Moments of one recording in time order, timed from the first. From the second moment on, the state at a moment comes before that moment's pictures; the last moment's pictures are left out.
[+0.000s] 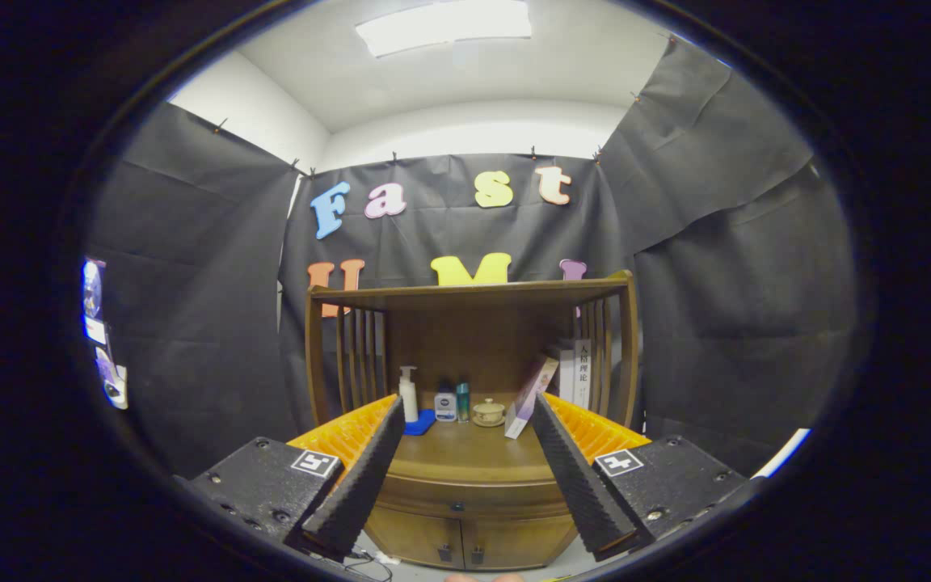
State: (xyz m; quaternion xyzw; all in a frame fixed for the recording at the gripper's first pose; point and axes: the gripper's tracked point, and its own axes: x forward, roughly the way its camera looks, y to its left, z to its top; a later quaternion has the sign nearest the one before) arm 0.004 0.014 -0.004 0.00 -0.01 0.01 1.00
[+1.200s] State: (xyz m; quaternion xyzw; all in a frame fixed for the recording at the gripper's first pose) arm 0.053 0.040 -0.109 0.01 0.06 0.03 1.00
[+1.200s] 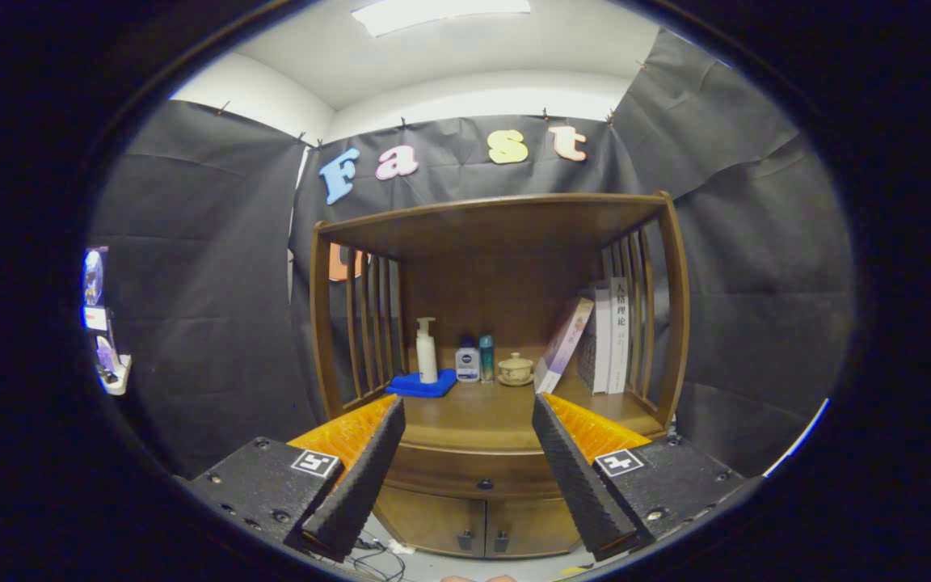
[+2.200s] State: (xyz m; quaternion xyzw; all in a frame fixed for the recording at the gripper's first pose) arm 0.116 0.039 -0.251 -0.01 0.14 0.02 0.99
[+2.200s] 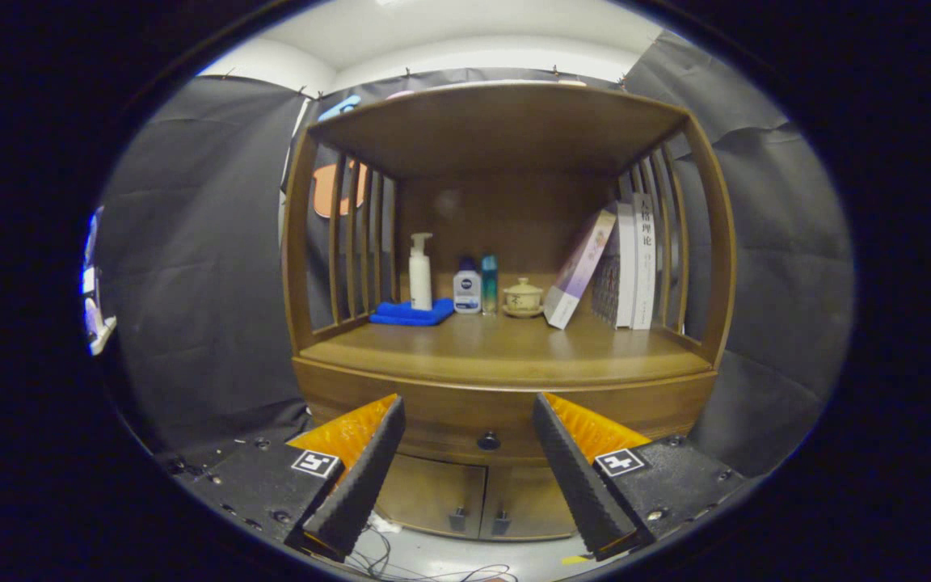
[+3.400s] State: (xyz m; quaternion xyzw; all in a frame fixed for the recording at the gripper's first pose) arm 0.188 0.024 -0.358 0.02 0.17 -0.05 0.98
